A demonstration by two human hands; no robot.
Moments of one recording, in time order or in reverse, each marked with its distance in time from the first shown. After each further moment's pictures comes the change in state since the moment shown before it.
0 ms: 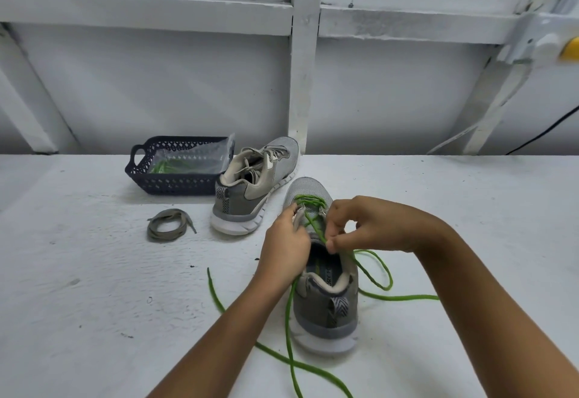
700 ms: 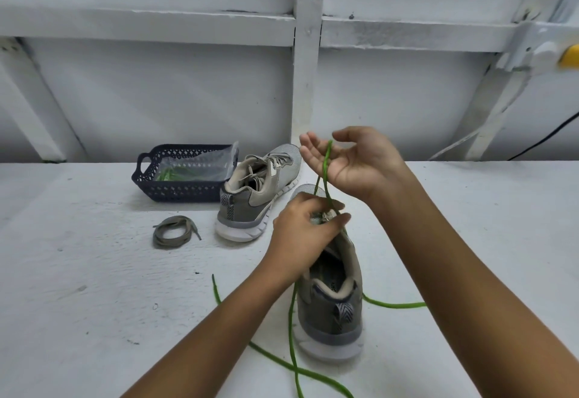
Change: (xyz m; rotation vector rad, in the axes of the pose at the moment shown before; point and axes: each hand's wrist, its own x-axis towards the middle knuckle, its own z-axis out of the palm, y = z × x) left_hand -0.005 0.031 -0.011 -0.089 -0.023 0.332; right_hand 0.053 -0.053 -0.033 1.883 0.354 0.080
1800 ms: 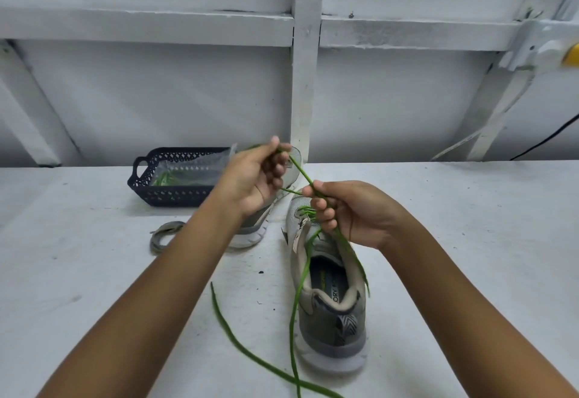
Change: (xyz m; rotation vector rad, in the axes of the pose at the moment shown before) left_hand 0.077 0.009 -0.065 -0.802 -0.065 -0.397; right_hand -0.005 0.023 -0.050 -0.650 -0.098 0.083
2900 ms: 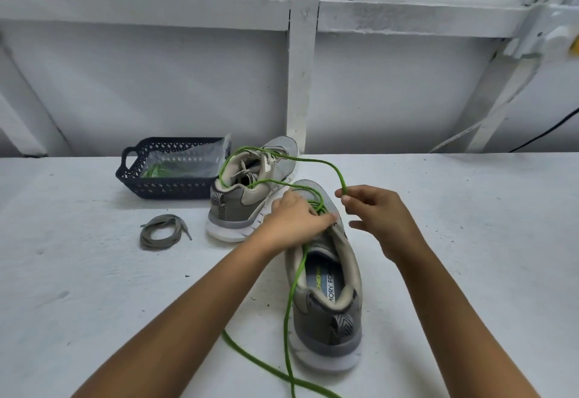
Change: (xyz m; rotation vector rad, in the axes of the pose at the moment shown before) left_hand 0.005 -0.082 0.017 1.339 -0.080 -0.037; right_hand 0.000 0.034 -0.048 -0.450 0.497 -0.306
